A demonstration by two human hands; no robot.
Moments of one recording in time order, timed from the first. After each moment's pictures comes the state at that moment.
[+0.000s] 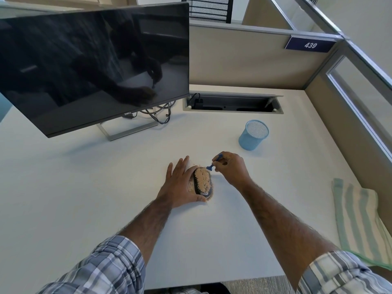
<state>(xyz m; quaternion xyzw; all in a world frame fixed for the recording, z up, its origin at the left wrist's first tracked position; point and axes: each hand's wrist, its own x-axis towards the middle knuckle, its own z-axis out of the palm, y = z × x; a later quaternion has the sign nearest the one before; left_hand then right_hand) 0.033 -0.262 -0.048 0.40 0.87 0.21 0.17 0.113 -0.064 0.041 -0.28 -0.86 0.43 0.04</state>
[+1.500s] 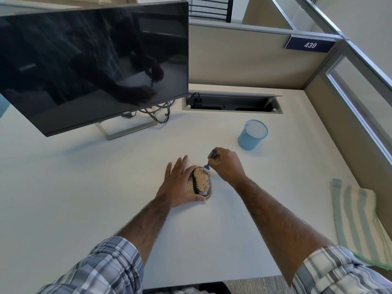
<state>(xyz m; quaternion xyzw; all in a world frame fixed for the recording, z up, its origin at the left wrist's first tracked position) 0.033 -0.262 -0.050 0.40 0.88 0.21 0.16 0.094 -0.073 0.046 -0.26 -0.91 0.34 0.02</state>
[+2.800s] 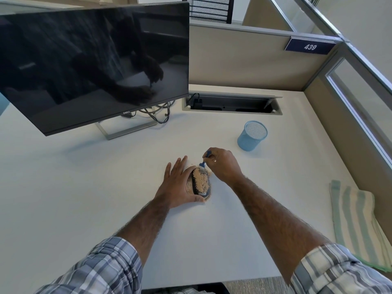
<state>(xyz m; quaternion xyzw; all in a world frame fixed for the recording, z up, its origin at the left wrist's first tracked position) 0.034 -0.263 -0.047 0.40 0.88 0.22 0.17 0.091 -0.079 0.053 -0.22 -0.92 0.31 0.00</state>
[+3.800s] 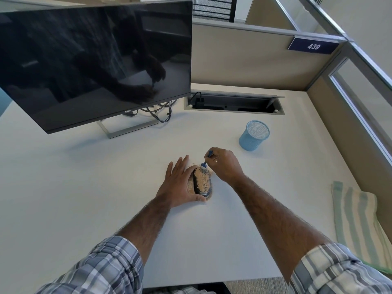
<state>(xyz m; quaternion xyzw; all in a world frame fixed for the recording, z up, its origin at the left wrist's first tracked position) 0.034 -0.262 -0.046 0.40 0.87 0.21 0.17 0.091 -0.078 0.051 -0.20 -0.93 0.30 0.00</state>
